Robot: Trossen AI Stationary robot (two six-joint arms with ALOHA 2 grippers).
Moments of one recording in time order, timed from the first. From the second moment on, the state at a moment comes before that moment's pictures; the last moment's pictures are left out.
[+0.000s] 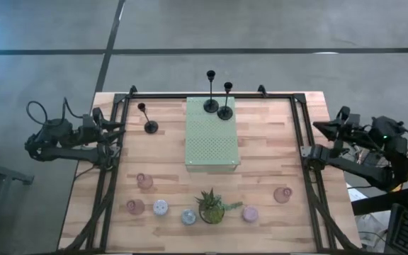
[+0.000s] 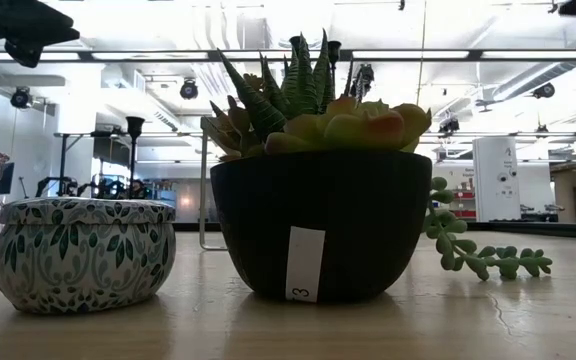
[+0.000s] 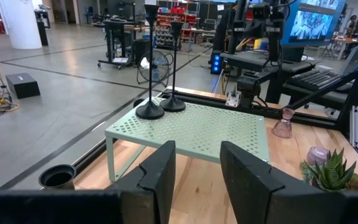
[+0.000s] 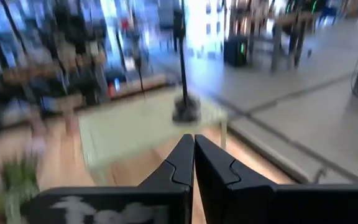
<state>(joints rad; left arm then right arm) -0.10 0.04 0.65 -0.76 -0.41 -0.11 -0.39 0.02 0.87 -1.03 0.02 0.10</state>
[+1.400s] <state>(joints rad) -0.10 0.05 0.65 -0.75 -0.39 -0.11 -0.39 0.02 0.84 -1.11 0.05 0.15</state>
